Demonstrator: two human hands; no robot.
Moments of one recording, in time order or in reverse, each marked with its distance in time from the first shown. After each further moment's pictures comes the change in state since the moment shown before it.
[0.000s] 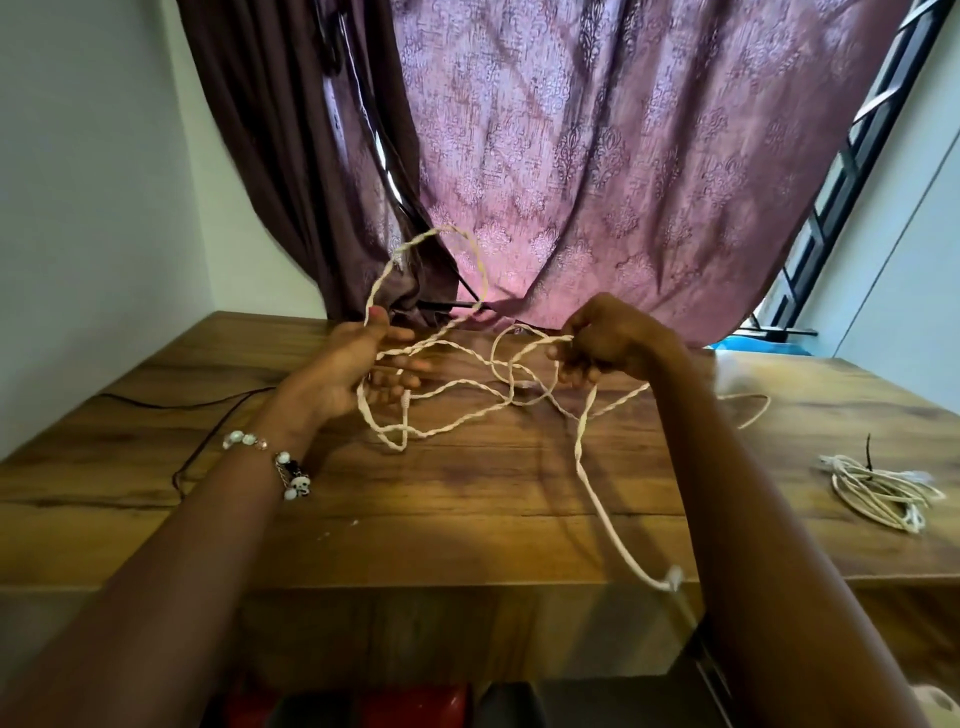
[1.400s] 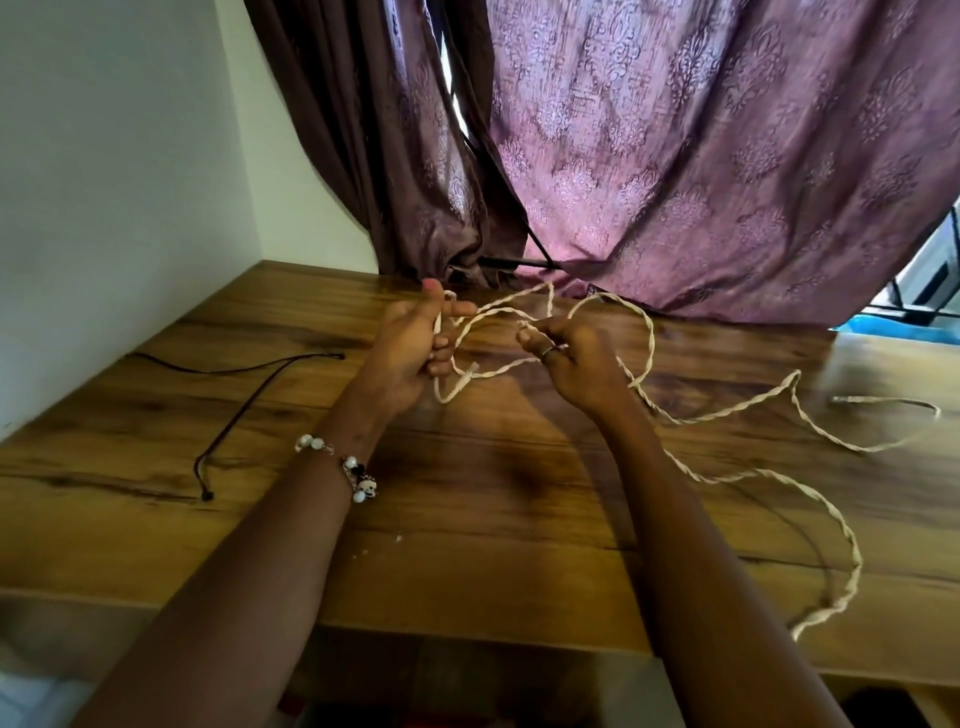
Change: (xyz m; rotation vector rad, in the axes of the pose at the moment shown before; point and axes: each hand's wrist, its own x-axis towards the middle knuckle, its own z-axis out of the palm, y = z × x) left_hand 0.068 -0.042 -0.012 -0.236 0.029 0.198; right_hand 0.077 0.030 0.133 -0.010 0.239 -0.492
